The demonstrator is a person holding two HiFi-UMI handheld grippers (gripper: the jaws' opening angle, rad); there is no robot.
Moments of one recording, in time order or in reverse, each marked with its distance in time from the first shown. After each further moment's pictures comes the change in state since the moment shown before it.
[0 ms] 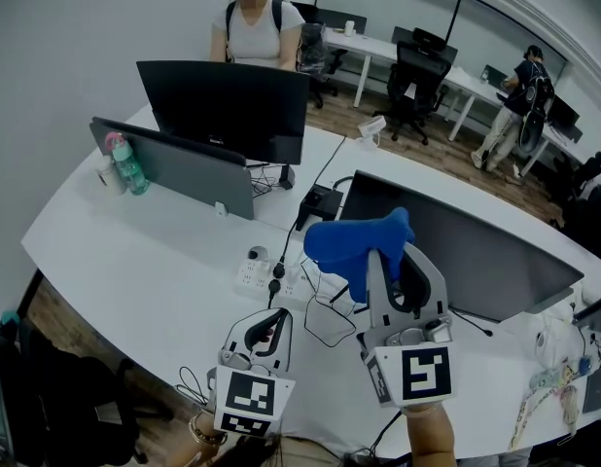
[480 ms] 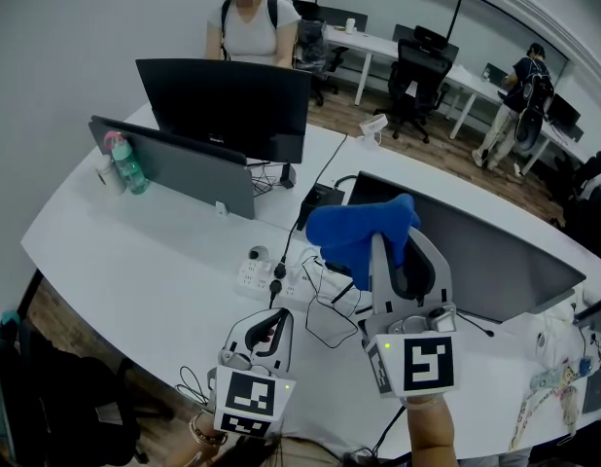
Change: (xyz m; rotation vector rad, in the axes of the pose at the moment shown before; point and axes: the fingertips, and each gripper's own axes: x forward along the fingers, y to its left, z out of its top) left arm 0.005 0.005 -0.002 -0.008 0.006 -0.007; right arm 0.020 -0.006 0.010 -0.022 -0.029 -0.023
